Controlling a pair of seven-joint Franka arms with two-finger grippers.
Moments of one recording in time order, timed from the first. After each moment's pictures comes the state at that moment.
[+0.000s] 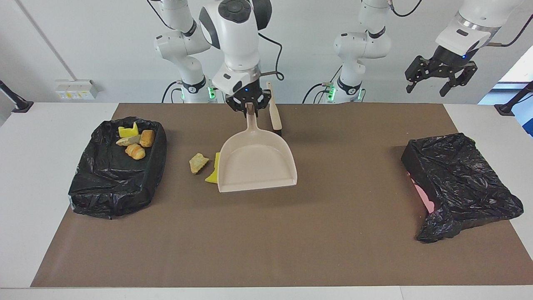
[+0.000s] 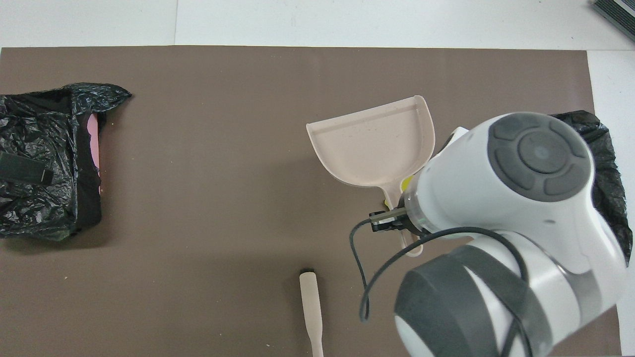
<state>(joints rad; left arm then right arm) -0.12 -0.02 0.05 -1.41 -0.03 1.37 0.11 0.42 0.29 0.16 -1.45 0.07 1.77 0.57</state>
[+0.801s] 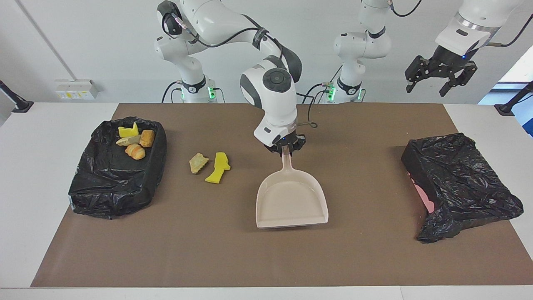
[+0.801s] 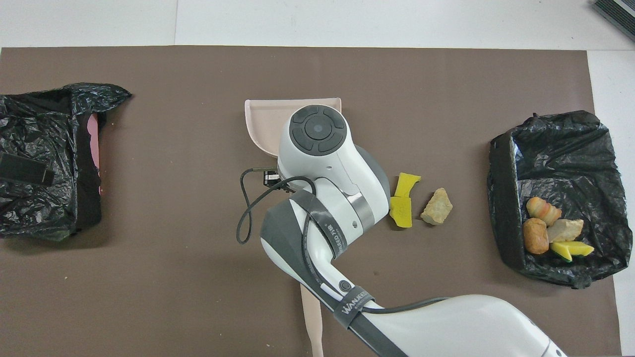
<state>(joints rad) -0.13 -0.02 0.05 -1.41 -0.03 1.37 0.11 0.49 0.51 0.16 -1.50 0.04 1.98 0.63</state>
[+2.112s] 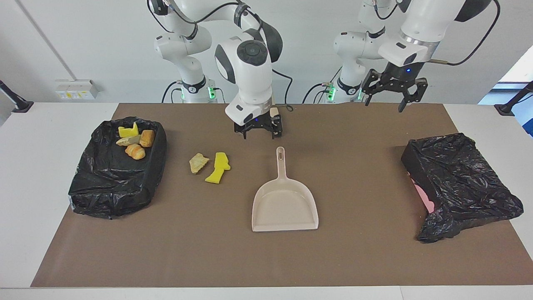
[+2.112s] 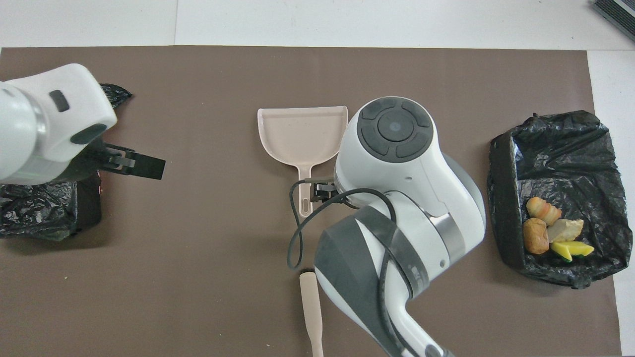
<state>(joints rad) -0.23 -0.02 -0.10 -1.59 -0.03 1.68 -0.02 0.41 0.19 0.16 -1.59 0.03 1.66 0.57</state>
